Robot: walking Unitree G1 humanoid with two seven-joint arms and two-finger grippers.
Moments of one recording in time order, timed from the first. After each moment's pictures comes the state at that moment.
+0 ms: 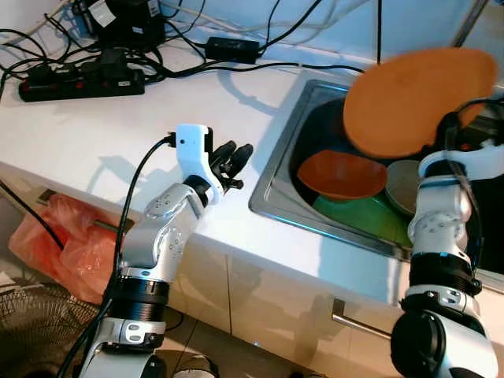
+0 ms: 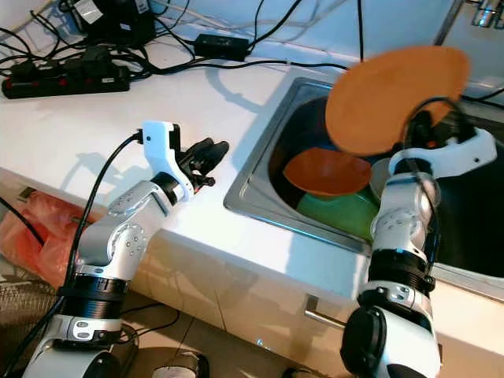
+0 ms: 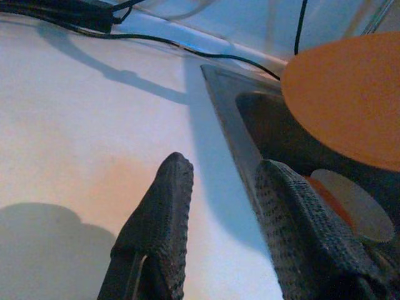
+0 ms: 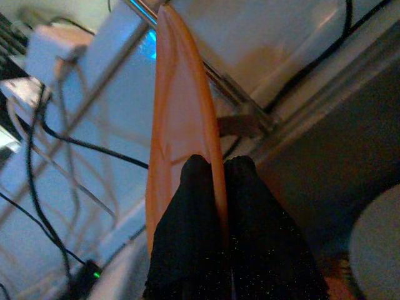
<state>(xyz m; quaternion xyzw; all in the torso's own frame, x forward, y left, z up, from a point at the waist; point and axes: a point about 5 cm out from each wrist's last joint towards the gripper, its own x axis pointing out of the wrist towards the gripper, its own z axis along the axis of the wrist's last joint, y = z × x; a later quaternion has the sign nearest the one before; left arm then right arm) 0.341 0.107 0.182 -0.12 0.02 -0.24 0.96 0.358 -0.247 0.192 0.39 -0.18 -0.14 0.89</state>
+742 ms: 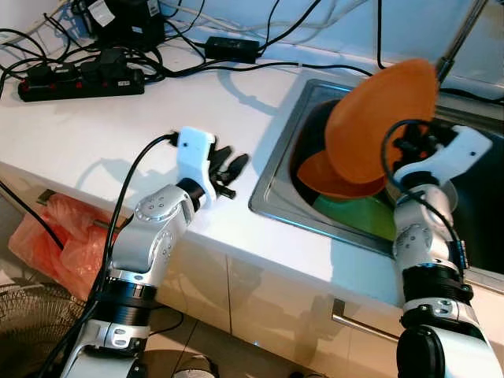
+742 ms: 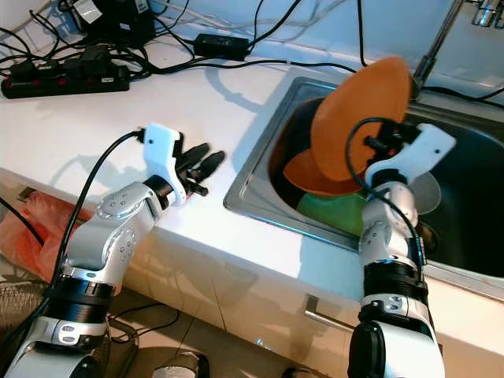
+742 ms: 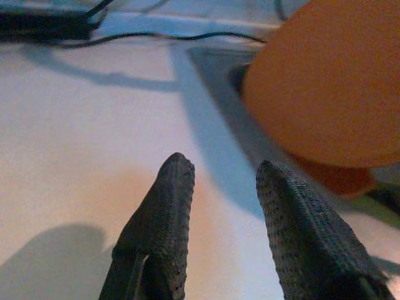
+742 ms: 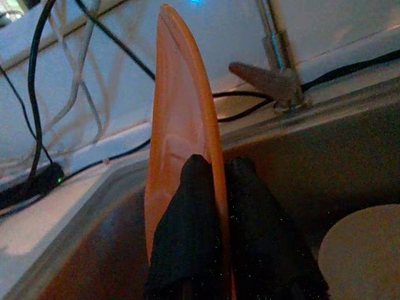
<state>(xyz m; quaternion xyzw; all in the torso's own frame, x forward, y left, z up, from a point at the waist) 0.334 0.112 0.184 -0.01 0.01 -0.30 0.95 0.361 -0.220 0.172 0.20 -0.12 -0.09 0.97</state>
